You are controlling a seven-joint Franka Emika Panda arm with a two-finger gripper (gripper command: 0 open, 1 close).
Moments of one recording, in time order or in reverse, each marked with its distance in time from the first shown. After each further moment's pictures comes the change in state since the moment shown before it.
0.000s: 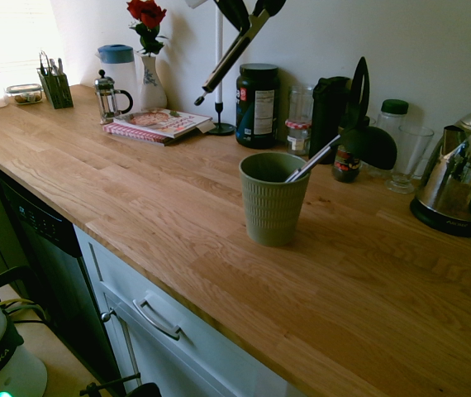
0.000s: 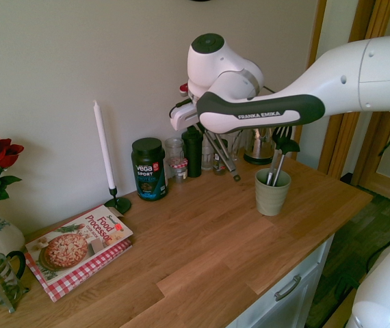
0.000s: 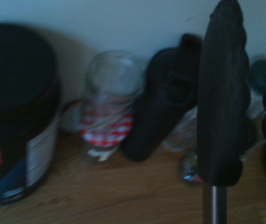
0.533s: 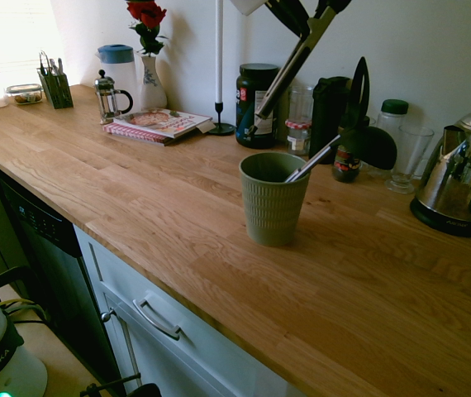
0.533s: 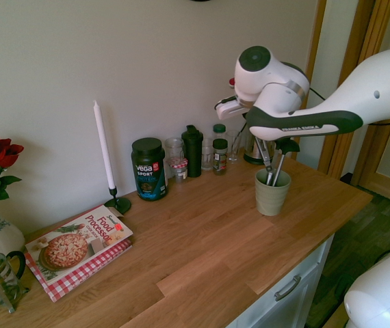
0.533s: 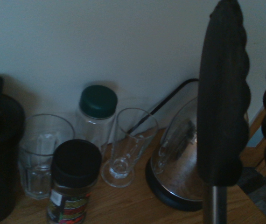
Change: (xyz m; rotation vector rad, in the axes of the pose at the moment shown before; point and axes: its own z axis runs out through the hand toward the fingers) arm 0.058 0.116 0.050 -0.018 0.165 0.220
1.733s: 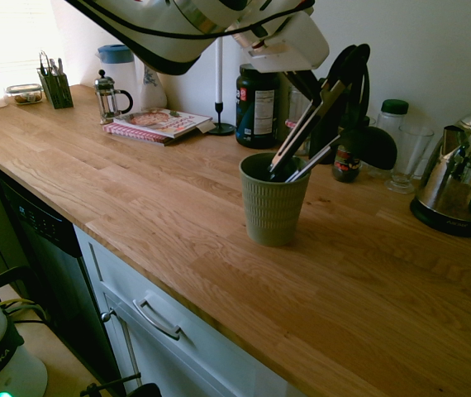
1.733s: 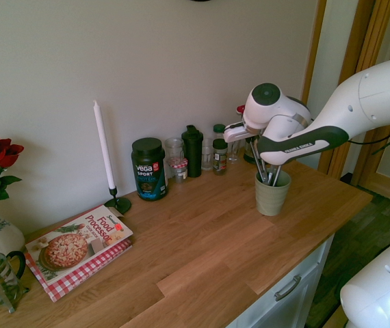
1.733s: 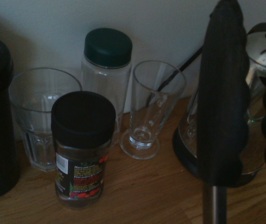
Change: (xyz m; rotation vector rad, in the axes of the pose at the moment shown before) arm -0.050 0.027 0.092 0.034 -0.089 -0.002
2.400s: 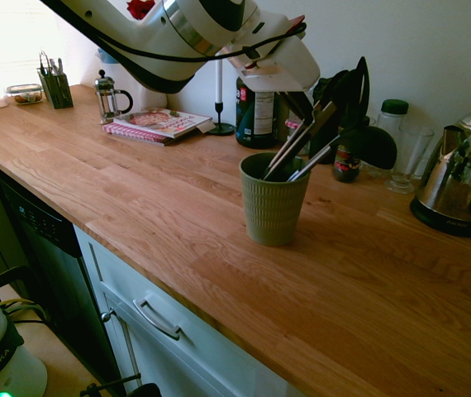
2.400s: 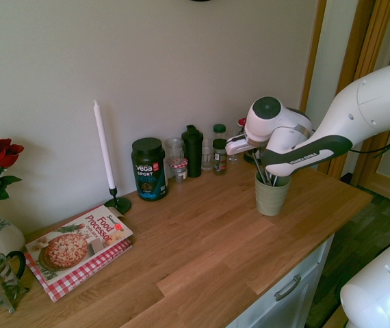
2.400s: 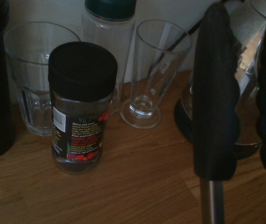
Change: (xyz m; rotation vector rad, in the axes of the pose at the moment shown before) arm -0.021 0.018 0.012 -0.026 -0.018 -0.025
